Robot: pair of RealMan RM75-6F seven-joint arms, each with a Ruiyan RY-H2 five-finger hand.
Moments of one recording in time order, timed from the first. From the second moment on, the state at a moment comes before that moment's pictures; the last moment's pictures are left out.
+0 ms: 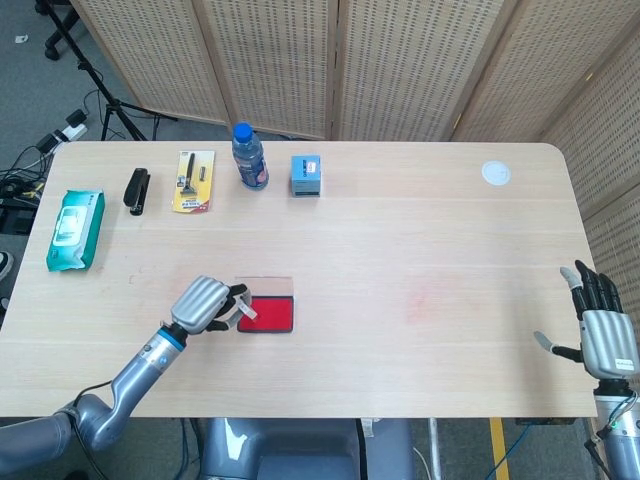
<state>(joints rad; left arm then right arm) -0.61 -1.61 -0.07 -1.28 1.54 1.04 -0.15 0.14 -1.29 0.12 -1.26 -1.46 1.46 0.22</state>
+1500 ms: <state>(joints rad) -0.66 -1.74 -0.06 -1.13 1.45 0.96 -0.05 0.14 -1.29 0.12 -1.26 -1.47 1.46 0.24</state>
